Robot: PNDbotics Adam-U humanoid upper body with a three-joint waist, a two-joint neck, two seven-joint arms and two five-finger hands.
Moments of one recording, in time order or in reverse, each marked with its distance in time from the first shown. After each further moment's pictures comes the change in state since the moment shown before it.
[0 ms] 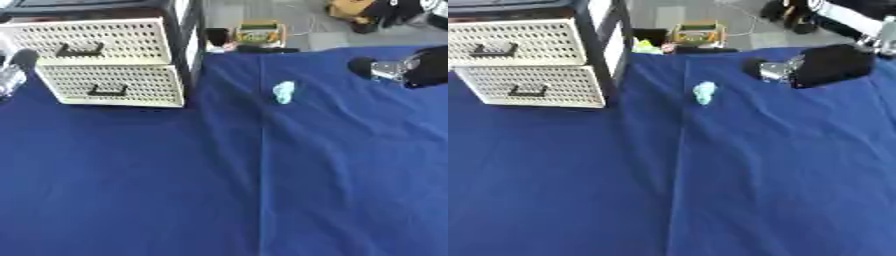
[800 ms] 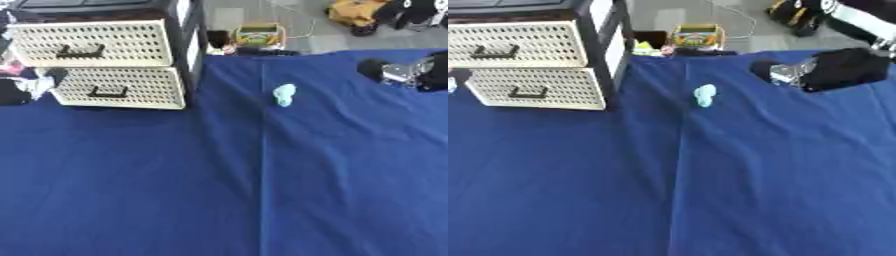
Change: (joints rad) left arm -0.223 -0.039 -0.101 0.193 -0.057 -0.077 -0.273; right arm 0.011 -0.008 -0.012 -0.018 -0.003 0.006 -0.012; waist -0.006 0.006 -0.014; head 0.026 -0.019
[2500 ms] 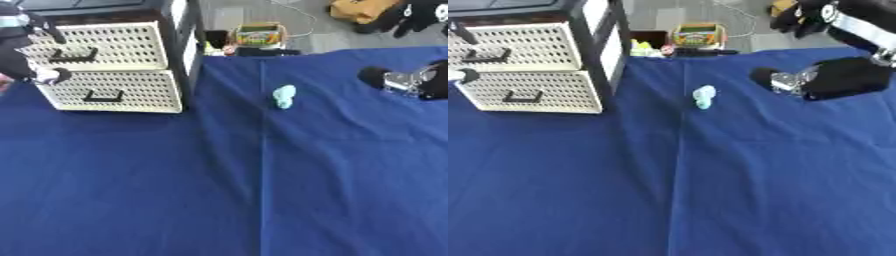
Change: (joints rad) left arm -0.329 -0.190 0.133 0.244 -0.267 -0.010 -0.822; right arm -0.018 0.000 0.000 0.001 0.001 -0.008 -0.006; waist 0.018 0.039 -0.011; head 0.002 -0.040
